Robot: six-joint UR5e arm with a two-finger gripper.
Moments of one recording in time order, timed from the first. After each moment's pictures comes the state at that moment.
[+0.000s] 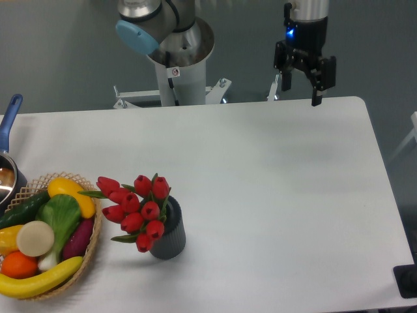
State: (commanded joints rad) arm 2.99 -1.42 -1.95 -1.00 1.22 1.93
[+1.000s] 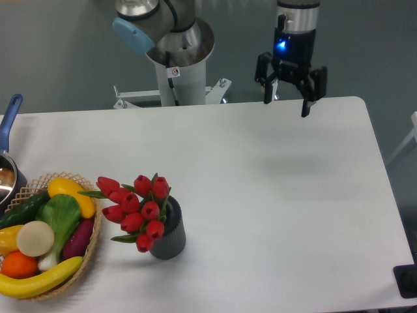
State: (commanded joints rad) arm 2.89 -1.47 -1.95 -0.99 1.12 1.45
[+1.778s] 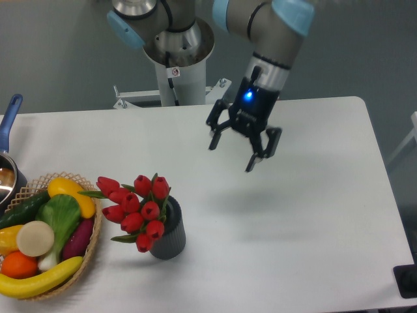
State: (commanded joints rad) arm 2.71 -1.67 -1.95 -0.87 0.74 1.36
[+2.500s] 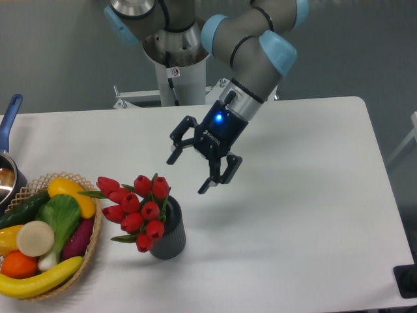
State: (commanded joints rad) arm 2.62 -1.74 -1.93 -0.84 0.60 1.36
